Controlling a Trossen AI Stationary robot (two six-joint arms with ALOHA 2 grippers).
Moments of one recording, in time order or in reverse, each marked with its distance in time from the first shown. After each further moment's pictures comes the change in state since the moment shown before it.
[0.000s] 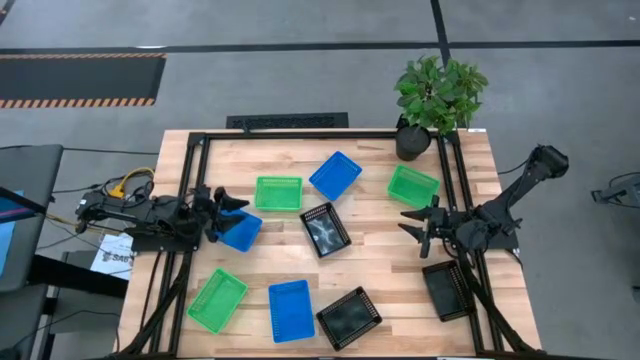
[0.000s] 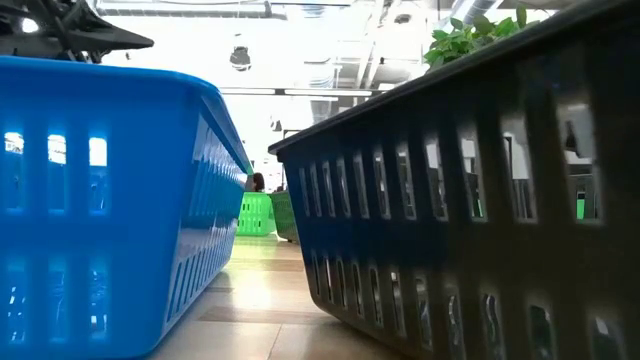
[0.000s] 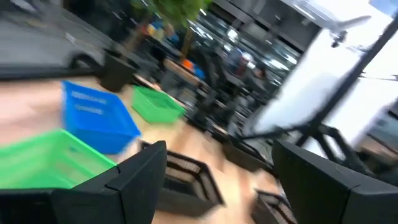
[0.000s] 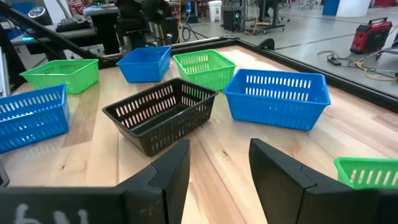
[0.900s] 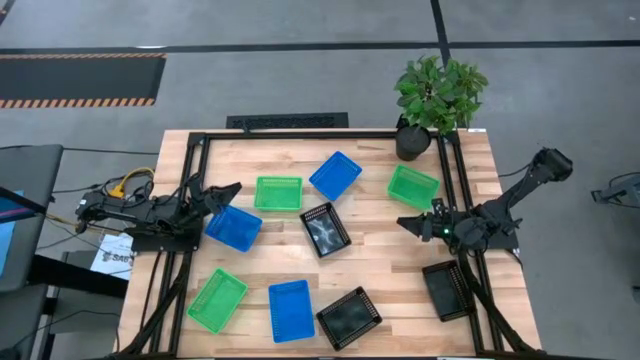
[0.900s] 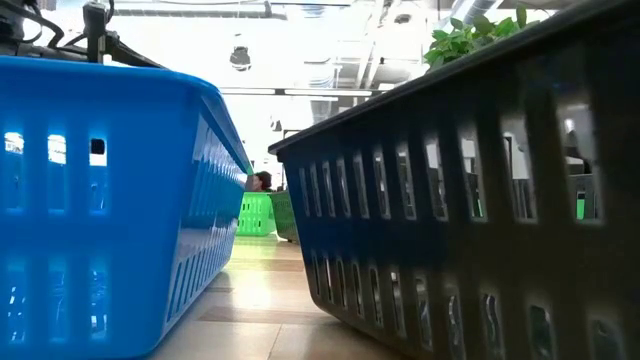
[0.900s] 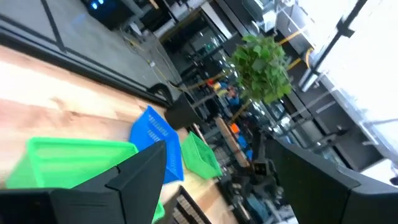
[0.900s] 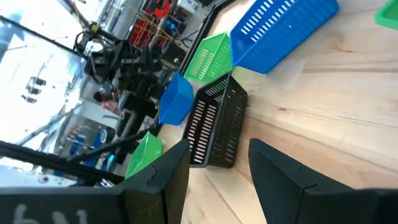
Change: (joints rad) left arm 0.001 0.000 0.007 -0.011 -0.400 -0.405; right arm -0.066 0.000 0.000 0.026 -0.104 0.906
